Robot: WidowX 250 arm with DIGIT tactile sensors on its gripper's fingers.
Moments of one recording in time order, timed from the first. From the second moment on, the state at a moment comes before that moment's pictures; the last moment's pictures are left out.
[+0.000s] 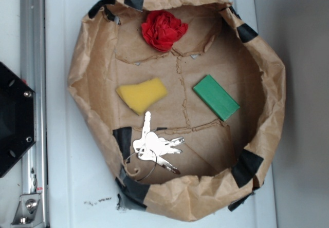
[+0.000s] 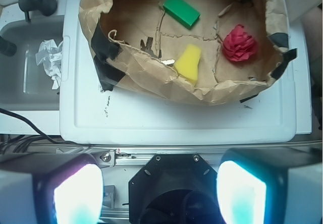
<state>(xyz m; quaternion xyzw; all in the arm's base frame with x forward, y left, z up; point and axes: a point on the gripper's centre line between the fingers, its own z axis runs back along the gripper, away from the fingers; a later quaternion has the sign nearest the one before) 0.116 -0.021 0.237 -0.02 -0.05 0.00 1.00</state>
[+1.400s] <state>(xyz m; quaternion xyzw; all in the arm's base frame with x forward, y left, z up) 0.218 -0.010 0.168 0.07 0.01 0.33 0.94</state>
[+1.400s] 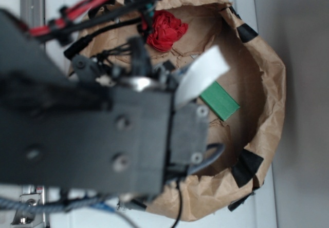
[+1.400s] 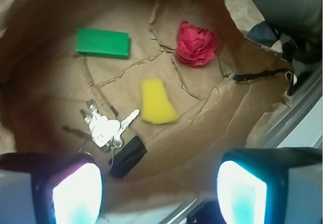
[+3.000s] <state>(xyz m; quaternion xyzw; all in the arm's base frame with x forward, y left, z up) 0.240 -0.016 0.106 -0.07 0.08 0.48 0.87</state>
